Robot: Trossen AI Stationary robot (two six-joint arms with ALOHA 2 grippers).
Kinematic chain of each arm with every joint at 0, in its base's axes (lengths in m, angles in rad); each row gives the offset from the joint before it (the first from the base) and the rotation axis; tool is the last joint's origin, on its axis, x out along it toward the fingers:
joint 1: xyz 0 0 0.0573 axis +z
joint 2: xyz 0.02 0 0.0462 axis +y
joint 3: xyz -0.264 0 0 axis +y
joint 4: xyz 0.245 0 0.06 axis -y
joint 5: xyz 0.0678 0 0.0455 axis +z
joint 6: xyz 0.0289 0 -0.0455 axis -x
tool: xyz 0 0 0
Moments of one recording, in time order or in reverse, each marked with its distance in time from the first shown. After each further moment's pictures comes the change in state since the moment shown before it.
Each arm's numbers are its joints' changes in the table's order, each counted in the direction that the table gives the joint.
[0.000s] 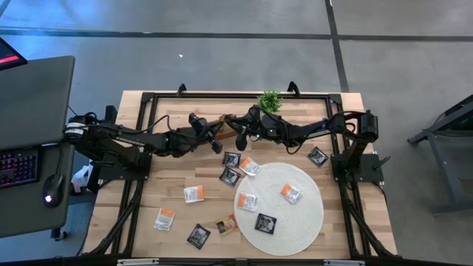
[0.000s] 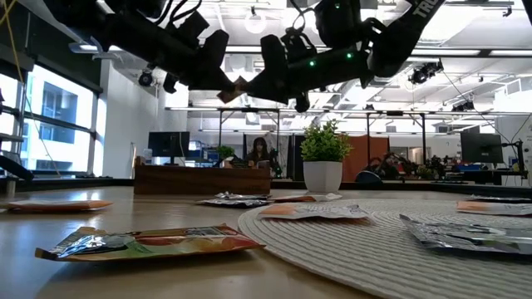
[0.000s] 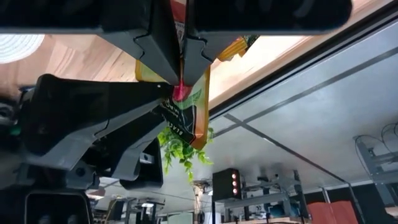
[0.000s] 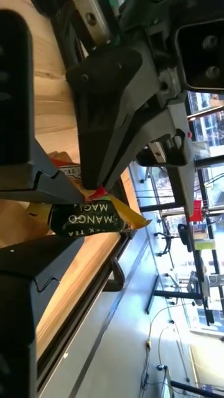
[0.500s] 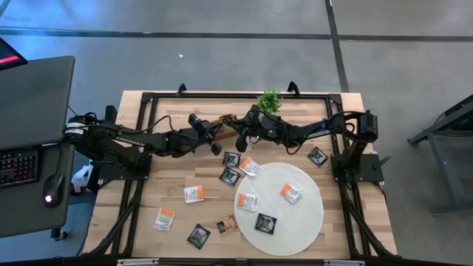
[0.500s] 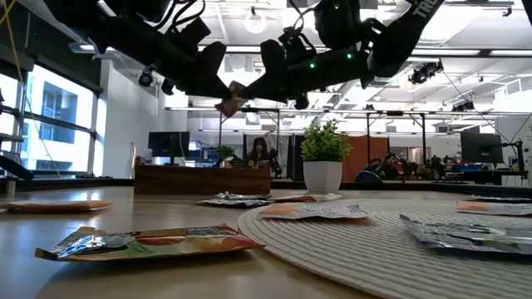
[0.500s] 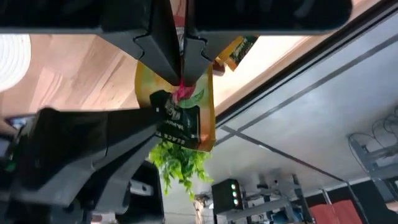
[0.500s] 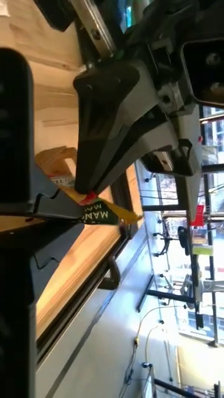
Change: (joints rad) left arm 0.001 0.000 -0.001 -0.092 -0.011 -0.041; right arm 0.001 0.000 0.000 -0.013 0.005 0.099
